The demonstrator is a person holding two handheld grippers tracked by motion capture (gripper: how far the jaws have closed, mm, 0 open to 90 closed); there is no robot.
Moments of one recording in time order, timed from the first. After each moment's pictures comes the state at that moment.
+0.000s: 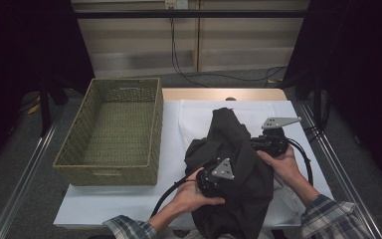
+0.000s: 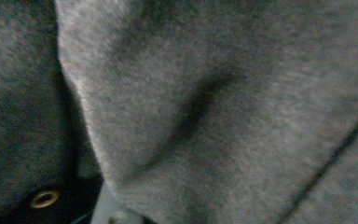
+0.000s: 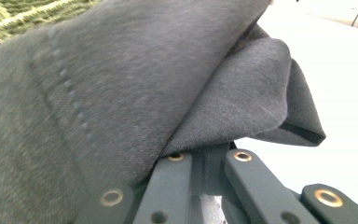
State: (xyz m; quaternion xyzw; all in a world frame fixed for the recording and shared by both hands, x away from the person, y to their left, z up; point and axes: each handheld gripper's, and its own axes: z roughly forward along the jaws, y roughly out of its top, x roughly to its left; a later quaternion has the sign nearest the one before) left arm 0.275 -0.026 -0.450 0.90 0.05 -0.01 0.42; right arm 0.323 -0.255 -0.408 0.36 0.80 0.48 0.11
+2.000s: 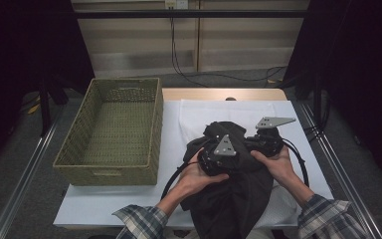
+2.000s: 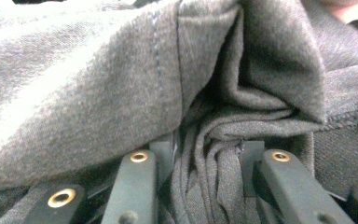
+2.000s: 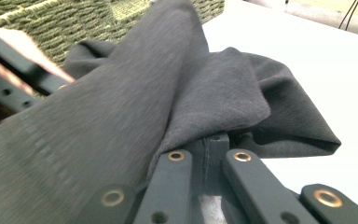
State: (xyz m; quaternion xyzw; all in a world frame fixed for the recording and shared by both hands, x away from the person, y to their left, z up) left arm 0.303 -0.034 -0.412 0.89 0.09 0.06 0.45; right arm 0.323 -0.240 -0.406 0.36 0.80 0.47 0.13
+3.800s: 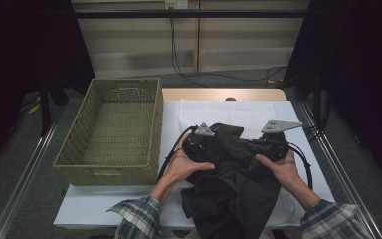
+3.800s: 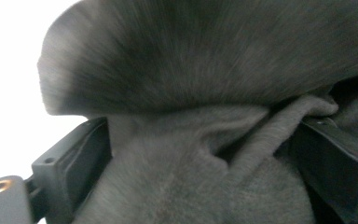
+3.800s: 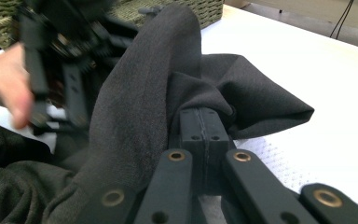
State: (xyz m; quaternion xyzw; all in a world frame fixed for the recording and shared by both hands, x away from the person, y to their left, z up) left arm 0.370 -0.006 -0.454 0.88 0.21 0.02 0.43; right arm 0.307 -0.248 -0.403 0.35 0.79 0.48 0.14
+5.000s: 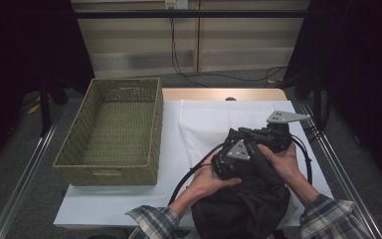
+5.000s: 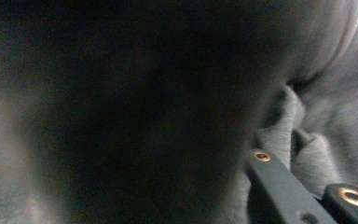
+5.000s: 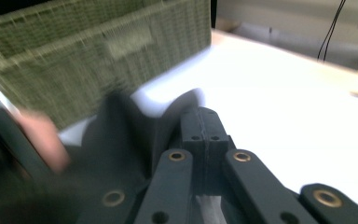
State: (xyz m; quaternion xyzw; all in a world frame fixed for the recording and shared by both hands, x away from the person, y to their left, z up) left arm 0.300 -0.072 -0.424 0.89 0.06 0.01 0.46; right arm 0.314 -0.252 -0.377 0.36 0.76 0.52 0.16
